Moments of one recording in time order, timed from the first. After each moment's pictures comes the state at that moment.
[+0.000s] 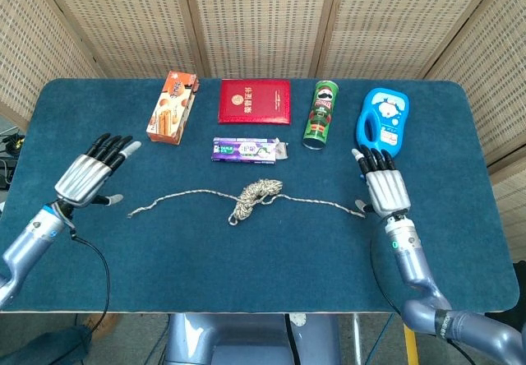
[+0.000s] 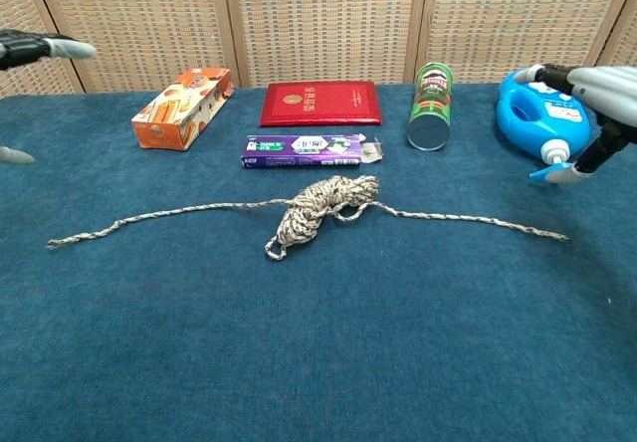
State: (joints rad) left arm -0.62 -1.36 0.05 -0.94 1.60 1.27 -0.36; right arm 0.58 -1.49 0.19 -1.33 -1.18 1.15 -0.26
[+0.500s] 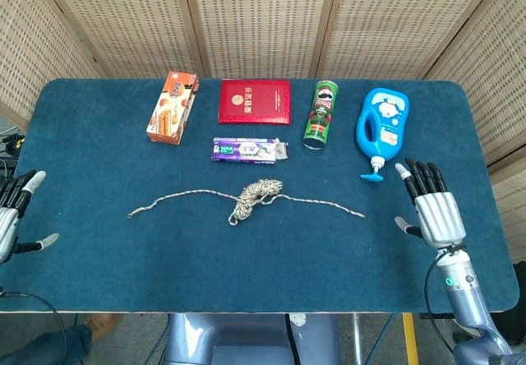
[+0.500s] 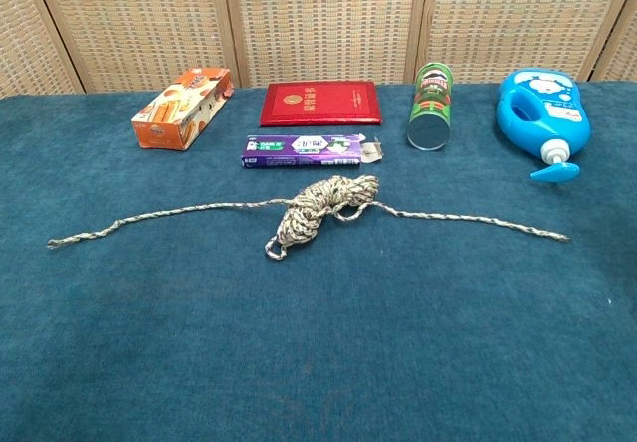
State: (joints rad) left arm -0.25 -1.19 0.07 -1.24 1.44 1.49 -0.38; right arm 0.37 -1.33 0.07 -1.38 -1.45 1.45 -0.07
